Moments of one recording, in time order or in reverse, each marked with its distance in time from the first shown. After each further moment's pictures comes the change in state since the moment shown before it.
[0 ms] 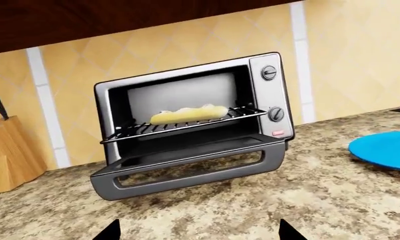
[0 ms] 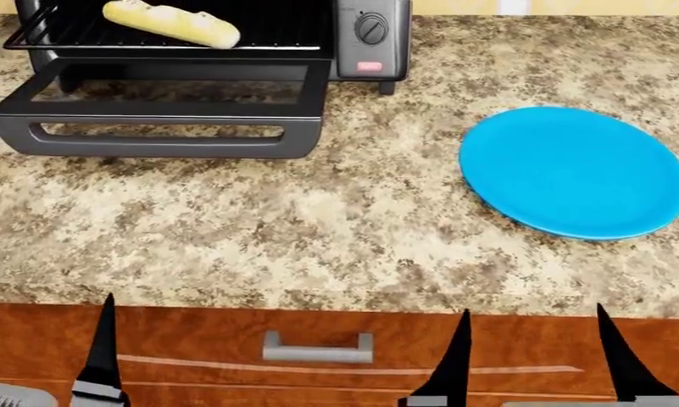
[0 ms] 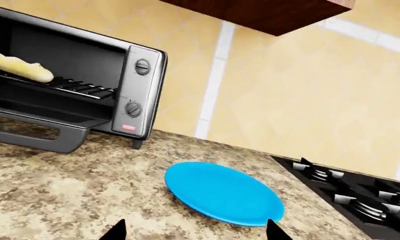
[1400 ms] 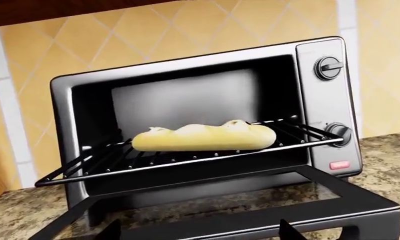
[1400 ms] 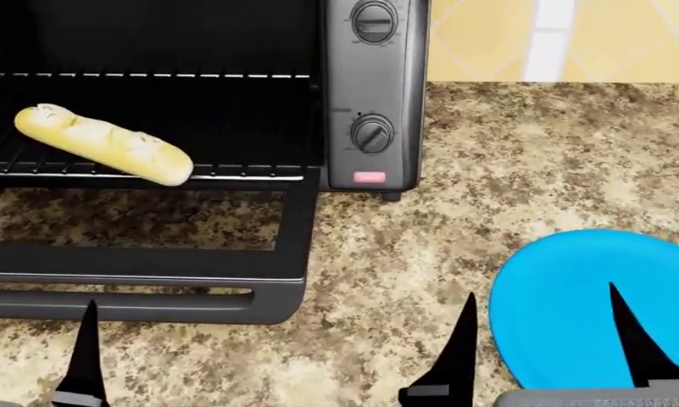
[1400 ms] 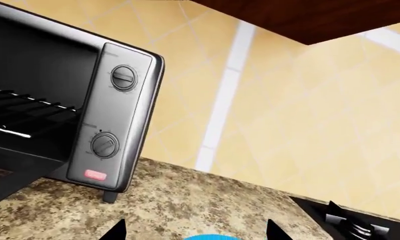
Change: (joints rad) left arm 0.041 -0.025 -0.021 0.055 -0.058 -0.008 -0.048; right arm 0.064 0.026 -0.036 -0.106 -0.061 0.148 -0.023
